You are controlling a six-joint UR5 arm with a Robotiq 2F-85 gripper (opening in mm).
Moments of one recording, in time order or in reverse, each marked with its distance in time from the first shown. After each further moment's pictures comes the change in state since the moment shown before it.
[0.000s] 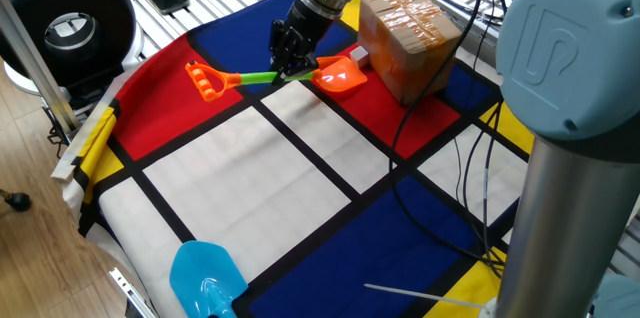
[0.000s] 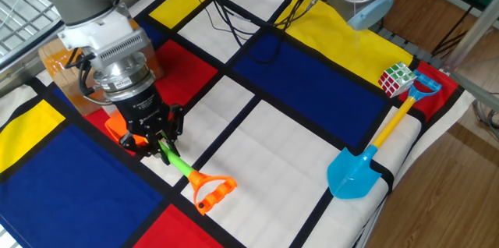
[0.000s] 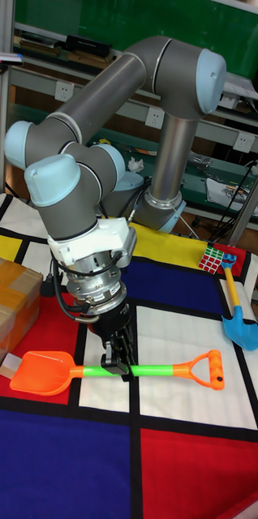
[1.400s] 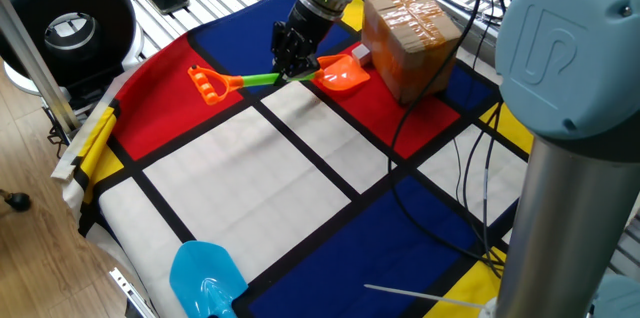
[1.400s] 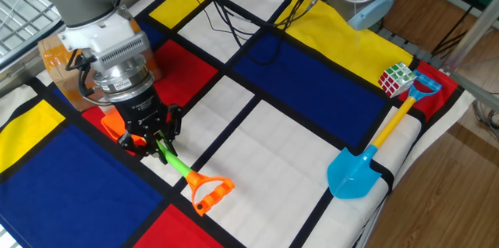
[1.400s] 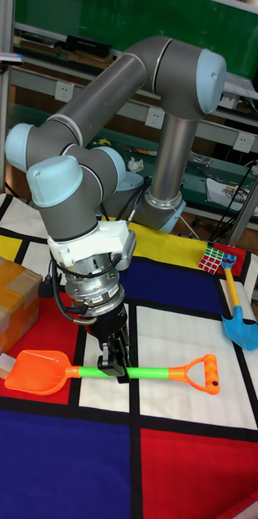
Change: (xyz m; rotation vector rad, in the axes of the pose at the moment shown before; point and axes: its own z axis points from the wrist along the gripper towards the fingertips) arm 0.011 -0.003 0.001 0.010 0.037 -0.005
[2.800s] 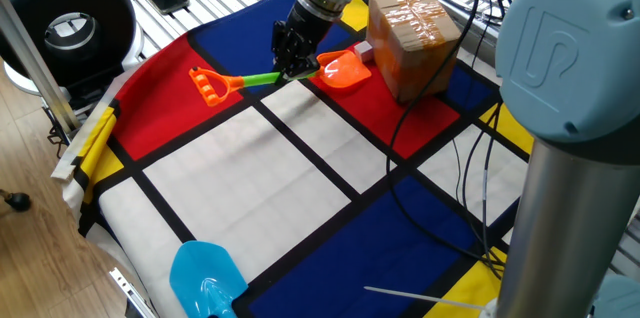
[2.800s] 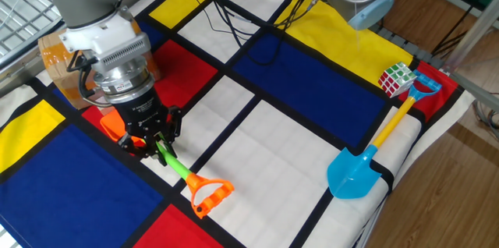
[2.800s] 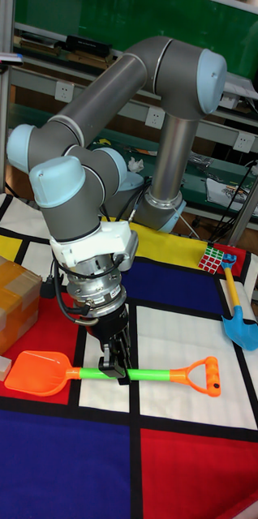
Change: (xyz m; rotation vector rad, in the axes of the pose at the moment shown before) arm -0.006 0.000 0.002 0.000 -0.011 0.010
